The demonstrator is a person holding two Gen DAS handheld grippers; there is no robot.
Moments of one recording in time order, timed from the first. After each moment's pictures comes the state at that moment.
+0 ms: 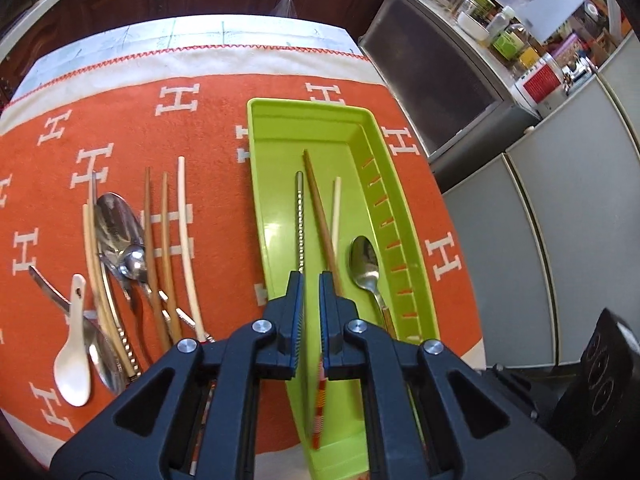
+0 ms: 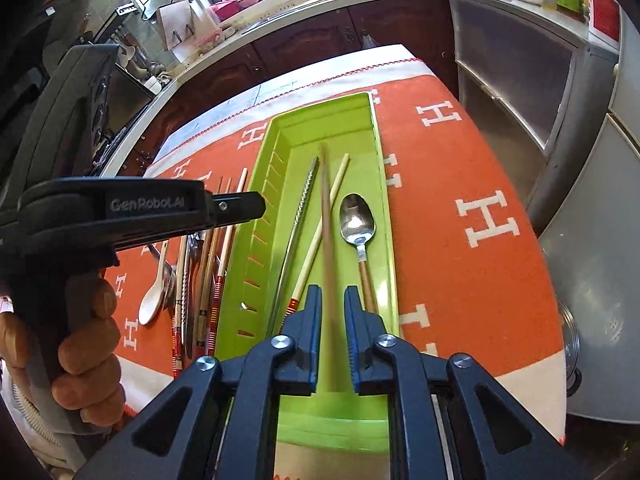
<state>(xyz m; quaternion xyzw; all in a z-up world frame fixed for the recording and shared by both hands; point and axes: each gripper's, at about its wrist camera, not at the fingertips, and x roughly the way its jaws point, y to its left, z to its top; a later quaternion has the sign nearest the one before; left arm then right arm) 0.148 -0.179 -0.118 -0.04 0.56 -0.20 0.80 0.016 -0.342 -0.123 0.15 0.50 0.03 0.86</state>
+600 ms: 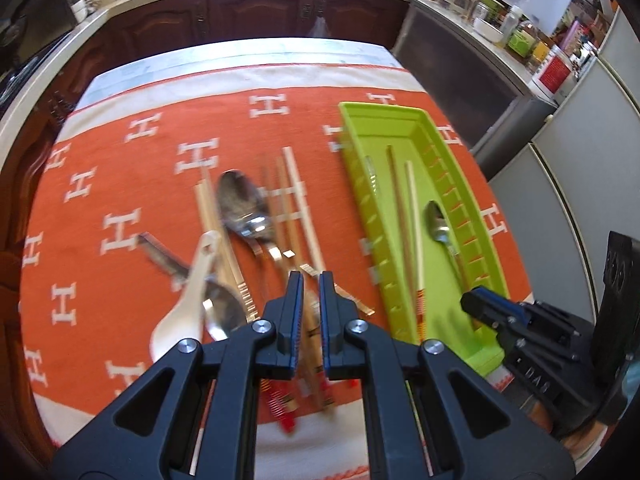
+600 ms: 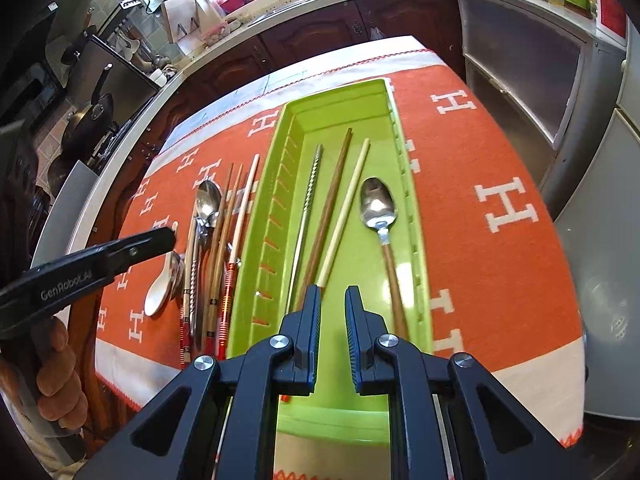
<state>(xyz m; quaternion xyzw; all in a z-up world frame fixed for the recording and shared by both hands) 0.094 -0.088 -0.092 0.01 0.53 -0.15 0.84 0.019 -0.320 -0.130 0.15 0.51 0.04 0.85</state>
